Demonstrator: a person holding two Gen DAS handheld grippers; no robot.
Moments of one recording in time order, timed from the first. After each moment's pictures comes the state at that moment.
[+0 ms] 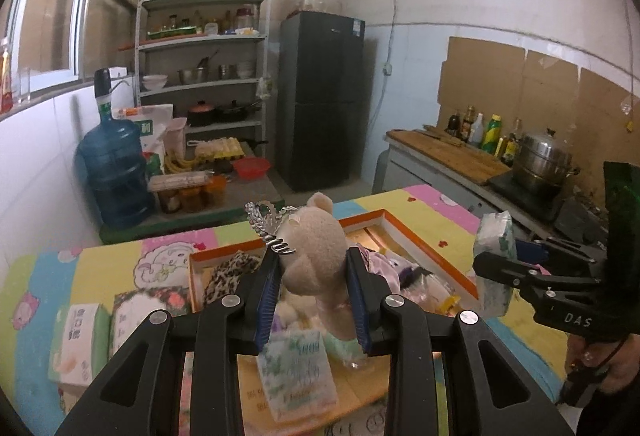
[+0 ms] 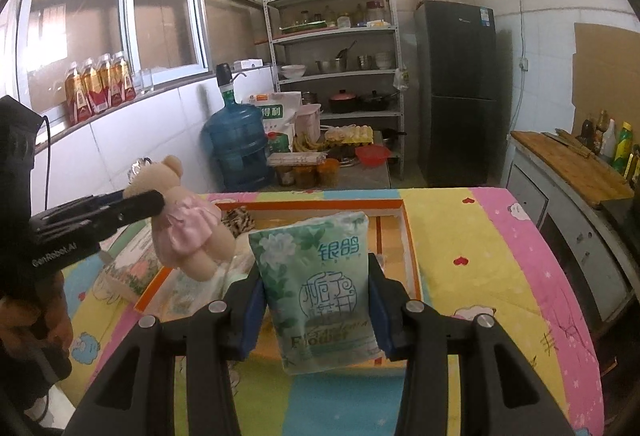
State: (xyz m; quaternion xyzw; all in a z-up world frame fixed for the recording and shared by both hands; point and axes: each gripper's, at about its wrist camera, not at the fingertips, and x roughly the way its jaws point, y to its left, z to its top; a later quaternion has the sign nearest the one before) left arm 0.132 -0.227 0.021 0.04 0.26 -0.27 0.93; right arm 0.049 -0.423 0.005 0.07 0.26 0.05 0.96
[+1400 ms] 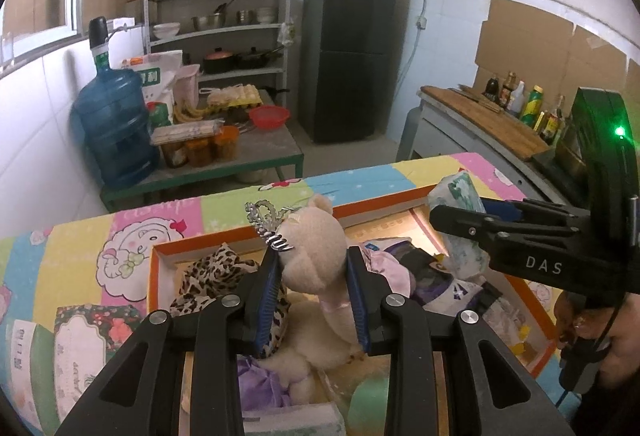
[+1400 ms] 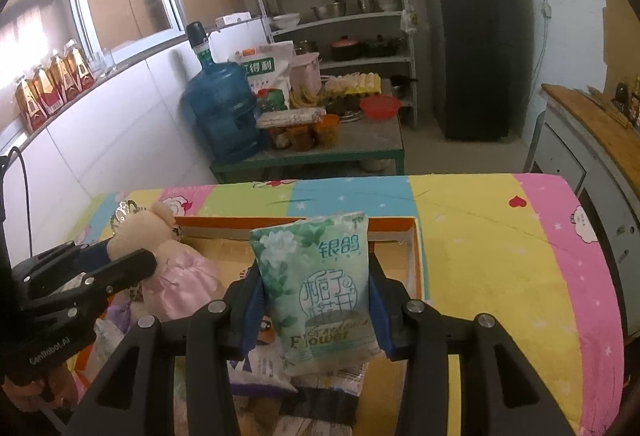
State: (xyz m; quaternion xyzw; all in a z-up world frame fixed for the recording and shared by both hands) left arm 0.232 -0.284 -0.030 0.05 0.35 -0.22 0.91; right arm 0.211 -0.462 -0.037 0.09 0.36 0.08 0.92
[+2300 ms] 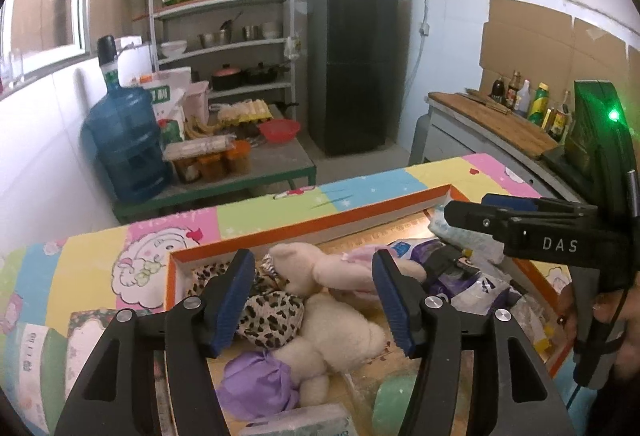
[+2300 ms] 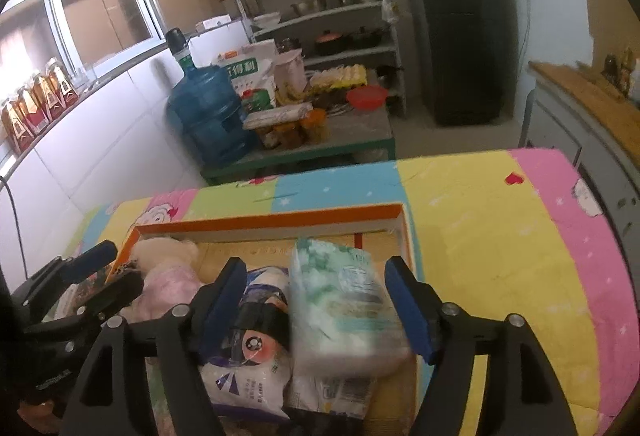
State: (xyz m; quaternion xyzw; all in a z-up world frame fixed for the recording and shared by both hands) left arm 0.220 -0.277 -0.031 0.07 0.31 -0.21 0.93; right arm 0.213 -0.474 -0.045 0.13 0.36 0.05 0.92
